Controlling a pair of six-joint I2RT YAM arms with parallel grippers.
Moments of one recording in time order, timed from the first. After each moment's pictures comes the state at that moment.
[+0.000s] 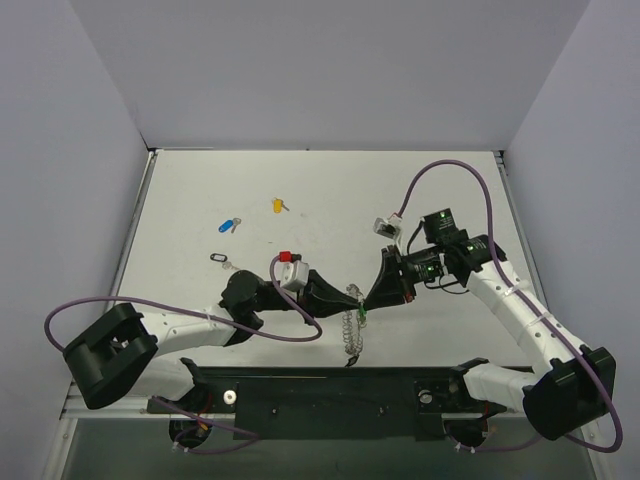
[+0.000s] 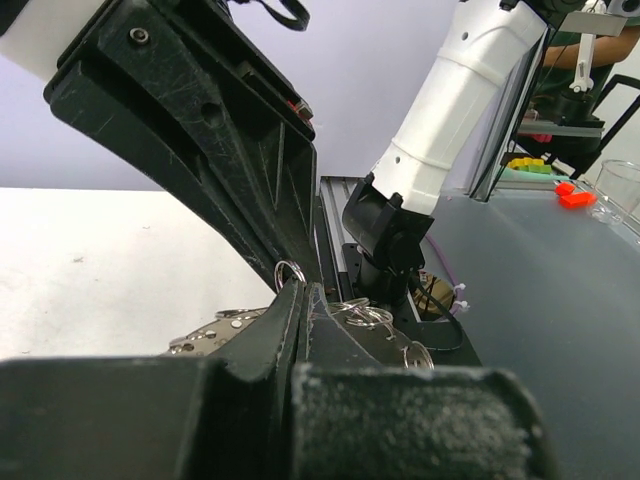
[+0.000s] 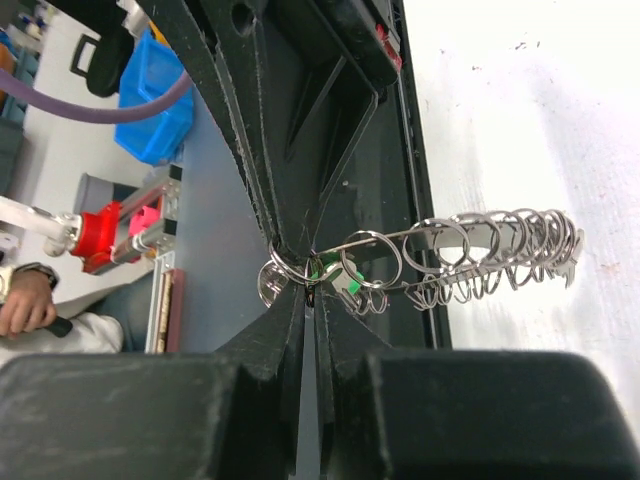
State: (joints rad) left arm -0.92 1.33 0.47 1.22 0.70 -0.36; right arm 0.39 1.16 0.97 -0.85 -1.24 -0.28
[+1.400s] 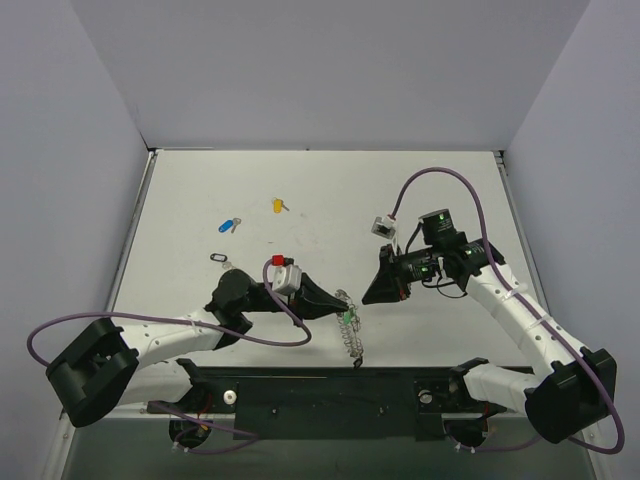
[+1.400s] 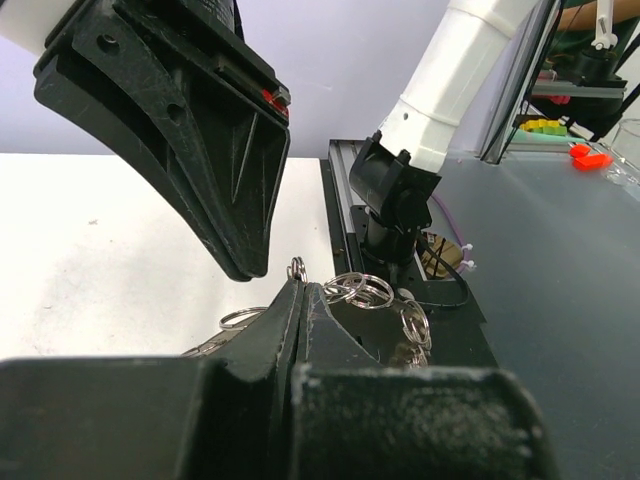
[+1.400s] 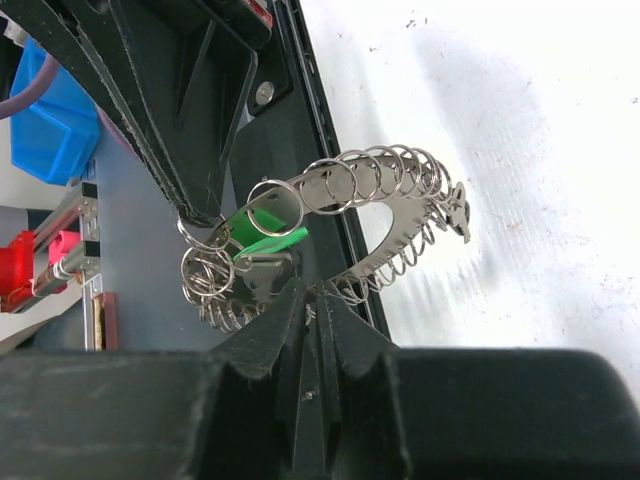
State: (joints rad) left arm -0.86 1.20 0.43 1.06 0.76 -0.28; right arm 0.40 1.14 0.92 -0.72 -1.04 -0.16
